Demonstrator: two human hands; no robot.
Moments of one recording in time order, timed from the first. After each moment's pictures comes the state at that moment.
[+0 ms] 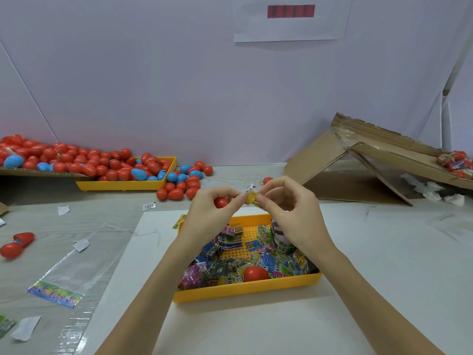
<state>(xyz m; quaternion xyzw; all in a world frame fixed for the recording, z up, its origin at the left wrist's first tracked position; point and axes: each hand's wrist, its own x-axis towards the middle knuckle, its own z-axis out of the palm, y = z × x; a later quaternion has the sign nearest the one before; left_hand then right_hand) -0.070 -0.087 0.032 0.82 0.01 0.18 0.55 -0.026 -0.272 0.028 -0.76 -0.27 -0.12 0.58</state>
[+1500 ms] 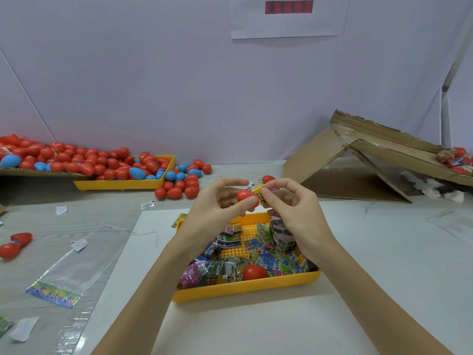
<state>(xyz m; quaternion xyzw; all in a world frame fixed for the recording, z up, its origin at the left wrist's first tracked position) -0.073 -0.092 0.034 0.75 -0.06 0.12 0.64 -0.027 -0.273 0.028 -0.70 -0.17 0.00 0.69</state>
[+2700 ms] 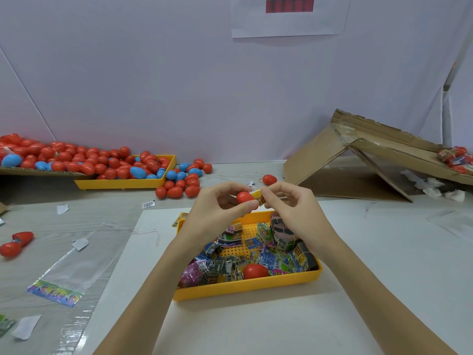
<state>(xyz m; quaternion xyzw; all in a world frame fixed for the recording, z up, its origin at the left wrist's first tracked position) -0.072 -0.090 0.032 0.80 -0.06 0.14 0.59 -0.025 -0.277 0.034 -0.76 -0.22 -0.01 0.61</state>
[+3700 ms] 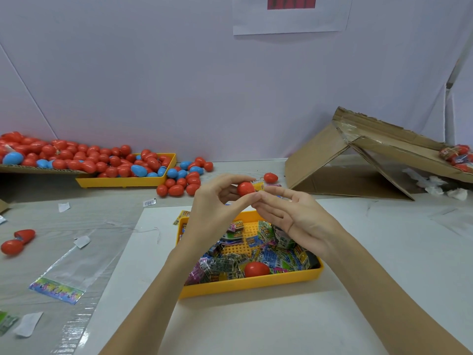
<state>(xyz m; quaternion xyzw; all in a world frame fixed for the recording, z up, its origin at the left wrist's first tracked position) -0.073 -0.096 0.032 0.80 -0.10 0.26 0.54 -0.024 -0.279 0.036 -0.49 -0.11 0.27 0.82</state>
